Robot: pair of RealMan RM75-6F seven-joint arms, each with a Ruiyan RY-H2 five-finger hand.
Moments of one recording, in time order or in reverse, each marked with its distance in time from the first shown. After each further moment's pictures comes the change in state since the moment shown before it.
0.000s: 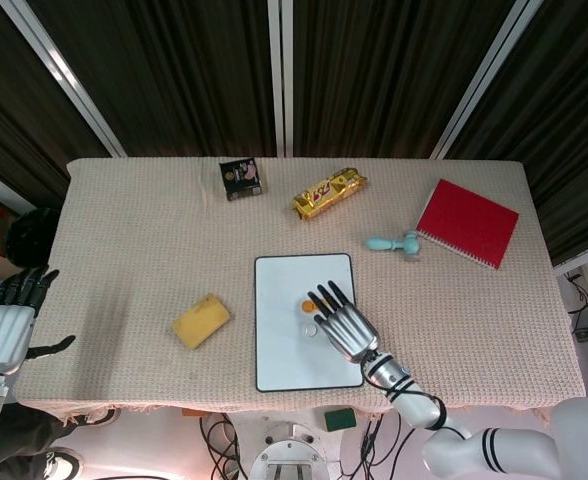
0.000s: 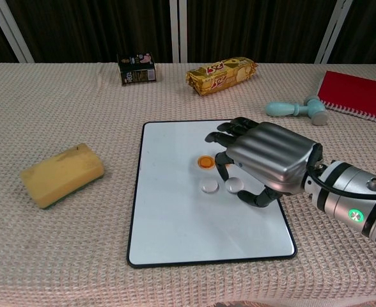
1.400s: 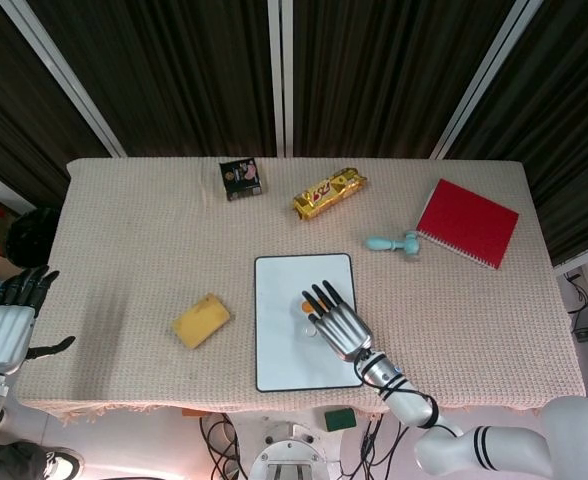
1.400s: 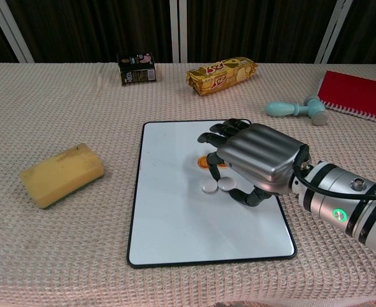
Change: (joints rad) left arm -0.002 0.006 0.000 -0.010 -0.014 -0.018 0.005; right arm 0.013 -0.035 0.014 0.022 0.018 -0.015 0.007
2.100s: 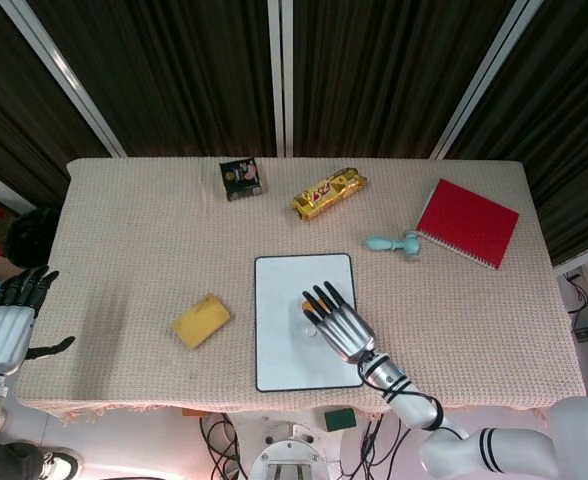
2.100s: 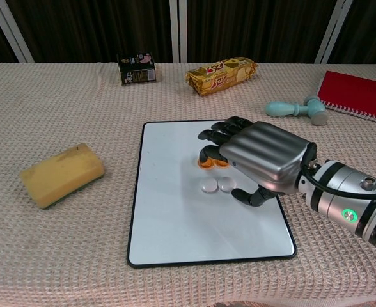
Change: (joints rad) left arm 0.001 0.001 0.001 -0.001 0.004 0.002 -0.002; right arm -0.009 0.031 -0.013 -0.034 -0.026 0.018 0.013
